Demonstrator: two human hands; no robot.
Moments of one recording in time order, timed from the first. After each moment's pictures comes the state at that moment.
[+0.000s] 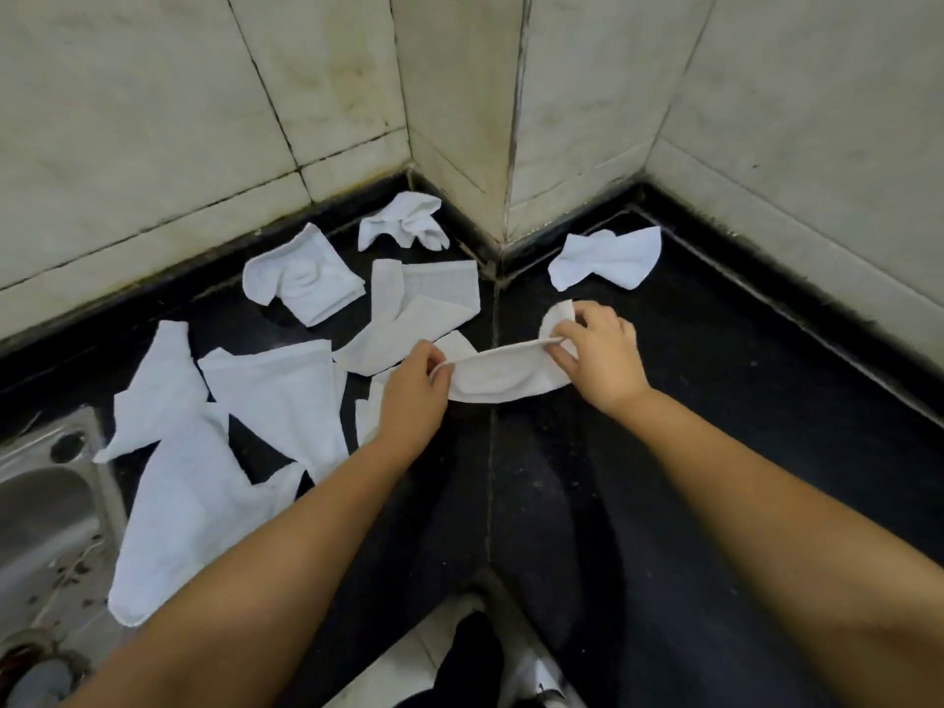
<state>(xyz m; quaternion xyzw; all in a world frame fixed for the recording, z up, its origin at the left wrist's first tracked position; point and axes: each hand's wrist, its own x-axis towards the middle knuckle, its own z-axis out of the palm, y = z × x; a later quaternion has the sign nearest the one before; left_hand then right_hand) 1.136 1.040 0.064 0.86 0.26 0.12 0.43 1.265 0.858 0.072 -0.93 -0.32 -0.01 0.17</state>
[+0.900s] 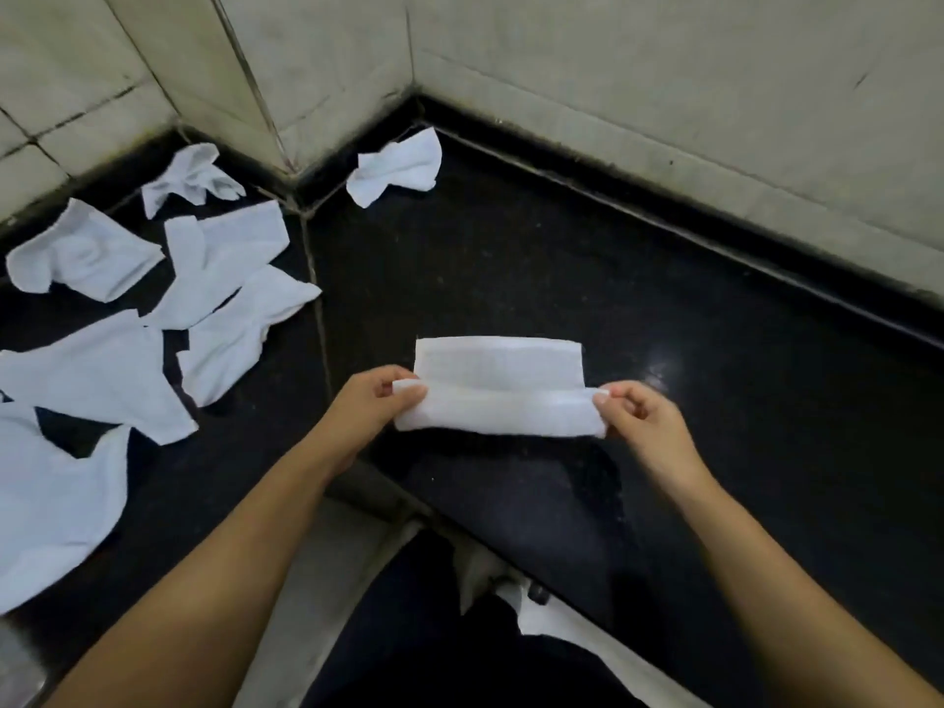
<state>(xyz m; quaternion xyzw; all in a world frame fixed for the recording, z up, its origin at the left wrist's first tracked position) 1.057 0.893 0.055 0.78 0.11 -0.15 0.60 1.056 0.588 0.057 -0.78 0.10 0.10 0.61</state>
